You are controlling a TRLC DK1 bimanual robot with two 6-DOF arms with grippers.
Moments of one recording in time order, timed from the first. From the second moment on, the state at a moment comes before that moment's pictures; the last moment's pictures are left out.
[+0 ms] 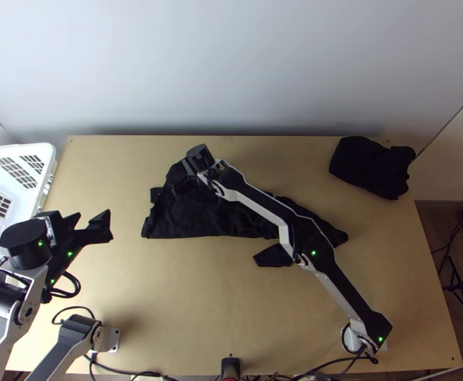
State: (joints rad) left arm -0.19 0.61 0.89 -0.69 -0.13 -0.31; right arm 0.82 2.59 2.35 -0.42 -0.06 0.12
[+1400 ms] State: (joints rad) left arm -0.24 0.62 0.82 -0.62 -0.07 -0.33; right arm 0.80 2.33 2.33 -0.44 0.06 0.02
